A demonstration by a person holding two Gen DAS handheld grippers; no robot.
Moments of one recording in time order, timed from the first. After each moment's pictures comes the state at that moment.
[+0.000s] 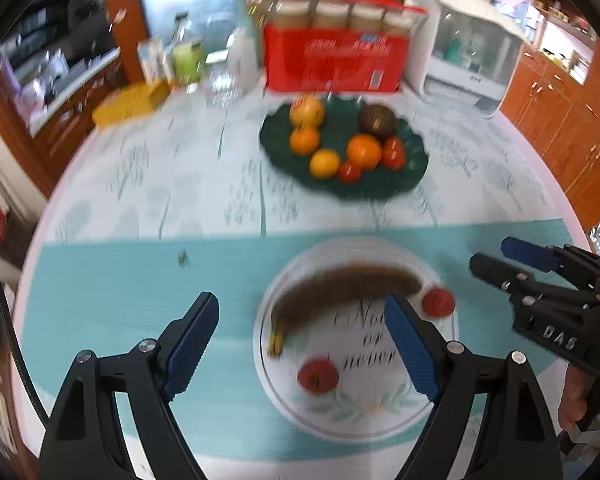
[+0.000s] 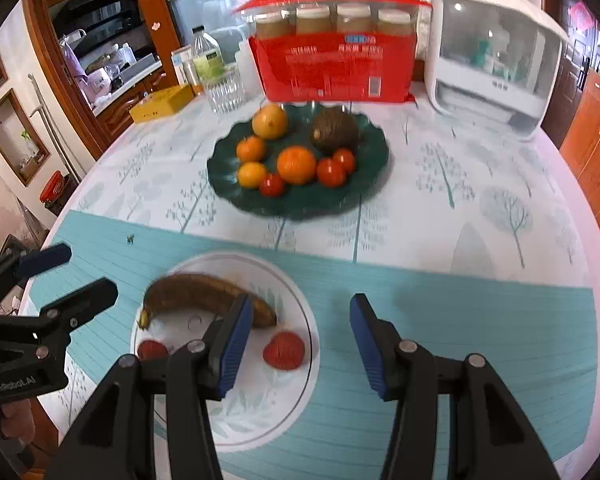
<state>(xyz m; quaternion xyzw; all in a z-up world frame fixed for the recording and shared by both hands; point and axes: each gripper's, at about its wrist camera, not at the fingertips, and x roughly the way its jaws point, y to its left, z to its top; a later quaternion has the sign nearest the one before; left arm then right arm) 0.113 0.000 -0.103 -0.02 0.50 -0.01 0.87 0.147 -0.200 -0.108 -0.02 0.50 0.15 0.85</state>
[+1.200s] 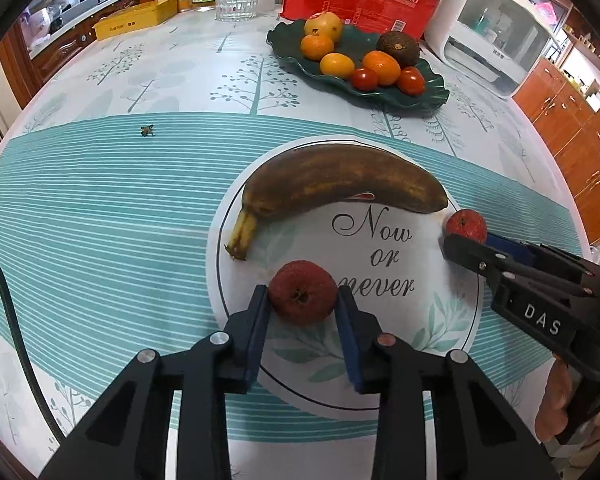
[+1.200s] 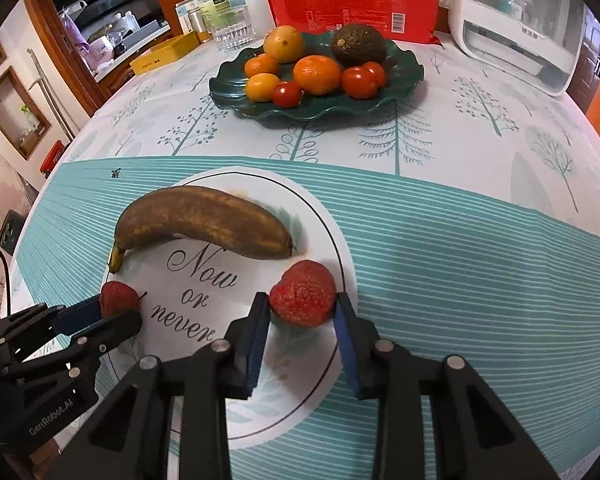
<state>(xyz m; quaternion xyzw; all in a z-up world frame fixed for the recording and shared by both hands) 0.081 -0.003 -0.193 -0.10 0.53 -0.01 0.84 0.134 -0.178 -0.178 -0.03 0.54 0.17 0.82</state>
